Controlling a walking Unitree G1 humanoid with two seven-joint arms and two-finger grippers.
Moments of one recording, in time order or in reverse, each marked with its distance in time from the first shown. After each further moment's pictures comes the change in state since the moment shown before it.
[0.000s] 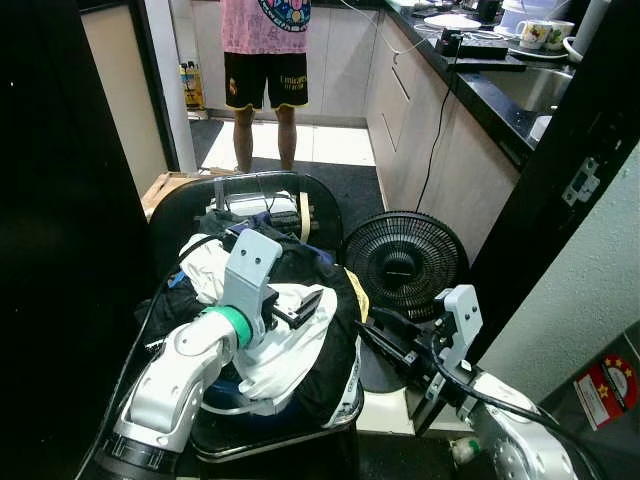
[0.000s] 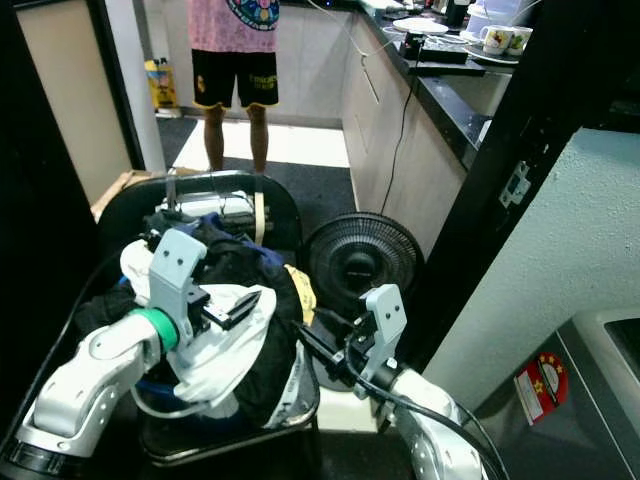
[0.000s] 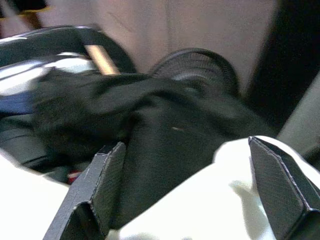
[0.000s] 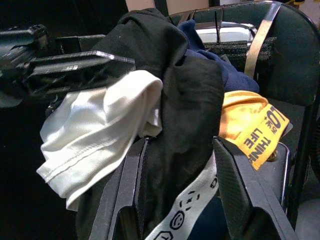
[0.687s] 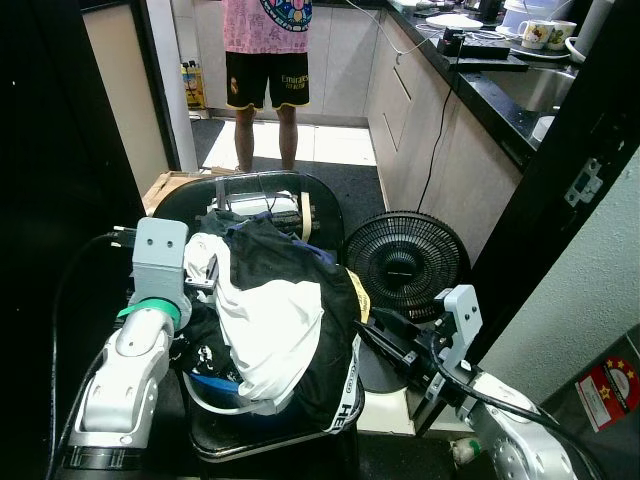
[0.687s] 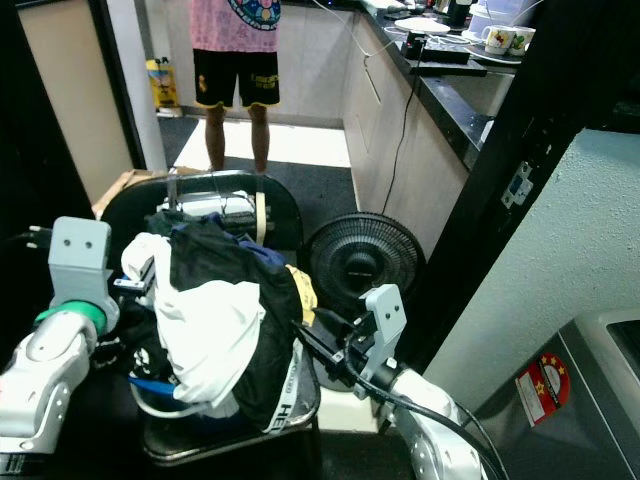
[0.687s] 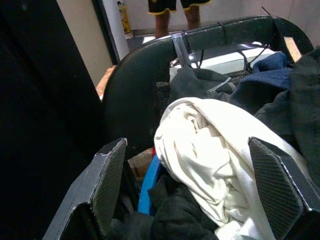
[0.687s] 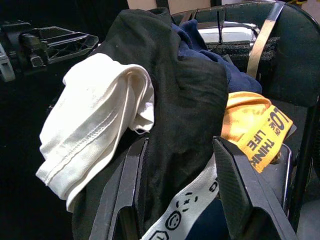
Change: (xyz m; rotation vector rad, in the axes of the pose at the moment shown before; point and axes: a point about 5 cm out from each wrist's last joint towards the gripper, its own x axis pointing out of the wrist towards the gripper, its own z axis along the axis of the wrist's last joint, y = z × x) left arm -0.026 0.076 0.000 0.046 0.004 0.525; right arm 0.000 0.000 0.000 -0.001 -0.002 0.002
